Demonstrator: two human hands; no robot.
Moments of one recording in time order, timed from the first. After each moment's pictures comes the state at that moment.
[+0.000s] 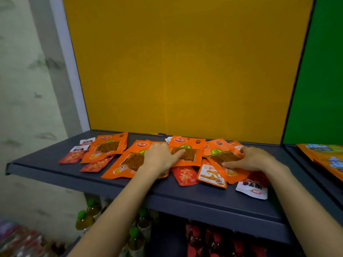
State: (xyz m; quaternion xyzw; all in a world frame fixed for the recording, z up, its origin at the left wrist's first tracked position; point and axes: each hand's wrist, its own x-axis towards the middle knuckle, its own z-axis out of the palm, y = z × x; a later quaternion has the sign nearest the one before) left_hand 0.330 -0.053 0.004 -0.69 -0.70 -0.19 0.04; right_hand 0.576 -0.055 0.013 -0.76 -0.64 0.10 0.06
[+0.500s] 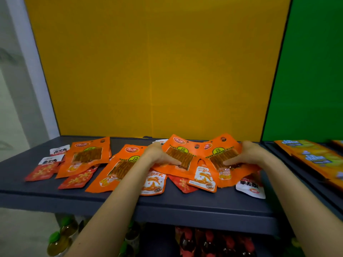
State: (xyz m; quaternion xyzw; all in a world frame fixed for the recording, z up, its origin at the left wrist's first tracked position) left_hand 0.319 -0.006 0.020 -0.67 -0.68 -0.15 -0.25; right_hand 0.572 -0.054 0.024 -0.79 -0.55 0.18 0.19
